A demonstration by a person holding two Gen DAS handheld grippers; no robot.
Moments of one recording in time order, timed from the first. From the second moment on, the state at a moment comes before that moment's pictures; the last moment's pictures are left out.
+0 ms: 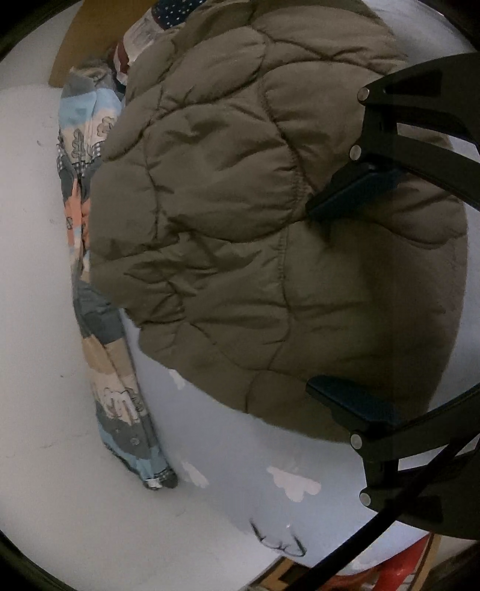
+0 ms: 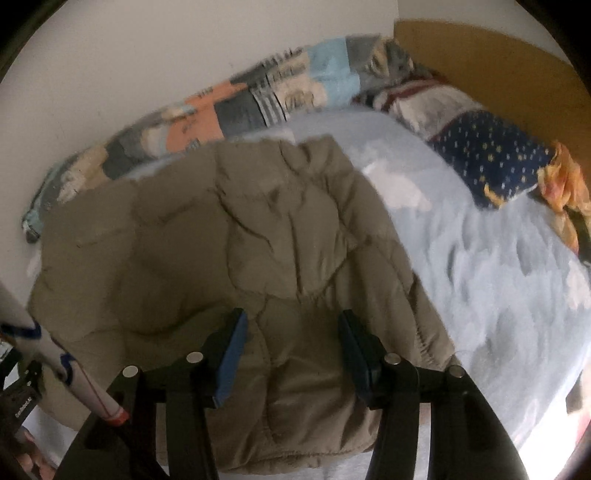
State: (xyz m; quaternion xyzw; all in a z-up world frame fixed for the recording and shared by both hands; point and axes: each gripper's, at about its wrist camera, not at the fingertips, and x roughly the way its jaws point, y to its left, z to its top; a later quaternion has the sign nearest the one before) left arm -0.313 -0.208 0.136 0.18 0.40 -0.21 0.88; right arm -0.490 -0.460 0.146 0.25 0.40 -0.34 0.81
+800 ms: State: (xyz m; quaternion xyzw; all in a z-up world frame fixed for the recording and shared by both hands) left arm -0.308 -0.242 0.144 0.18 0.38 -0.20 0.88; right arm -0.439 -0.443 0.154 0.24 0.38 -0.34 0.83
